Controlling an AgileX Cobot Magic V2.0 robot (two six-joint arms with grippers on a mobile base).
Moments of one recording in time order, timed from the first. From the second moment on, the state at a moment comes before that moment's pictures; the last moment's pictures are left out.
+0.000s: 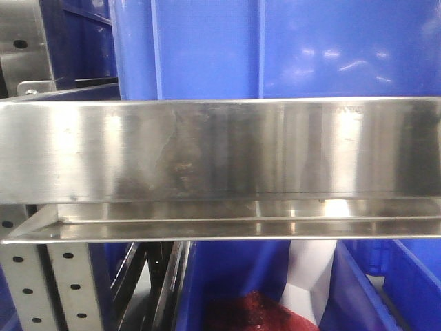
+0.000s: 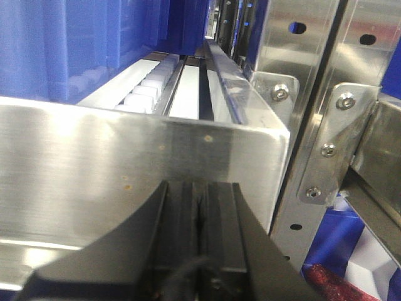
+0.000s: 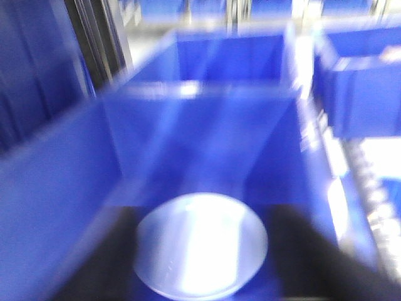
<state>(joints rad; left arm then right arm) -0.06 -0.02 0.03 0.01 0.14 -0.09 0.30 1.00 -1.25 -0.13 0.53 0.30</state>
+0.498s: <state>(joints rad) -0.06 -0.02 0.03 0.01 0.14 -0.09 0.30 0.74 -1.26 -0.13 0.74 0.30</state>
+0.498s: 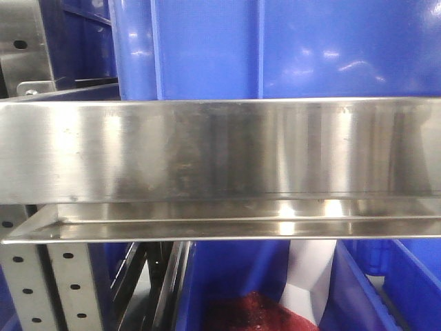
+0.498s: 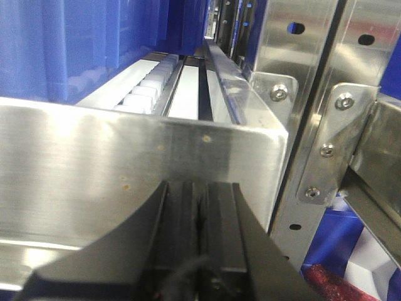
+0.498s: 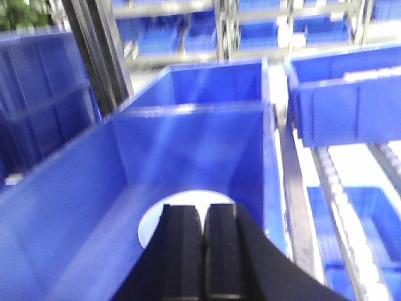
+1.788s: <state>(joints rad) -0.06 -0.02 0.03 0.01 0.14 -0.09 -0.03 0.16 -0.41 0.04 0.09 -0.01</state>
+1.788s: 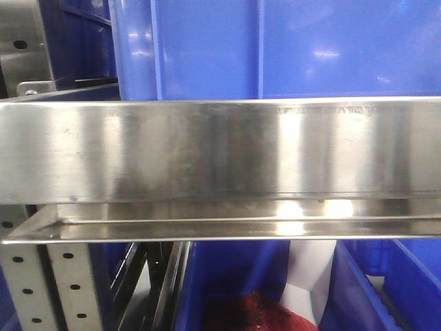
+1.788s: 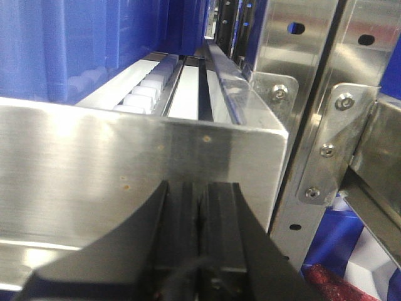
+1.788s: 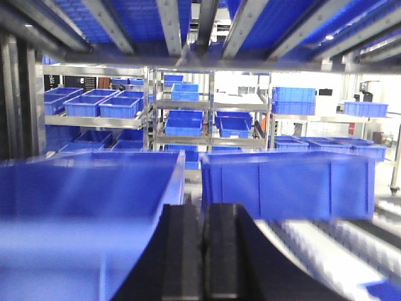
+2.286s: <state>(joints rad) -0.06 -0.02 0.03 0.01 0.14 -0.09 -0.03 -0.01 -0.14 0.10 0.23 -0.02</state>
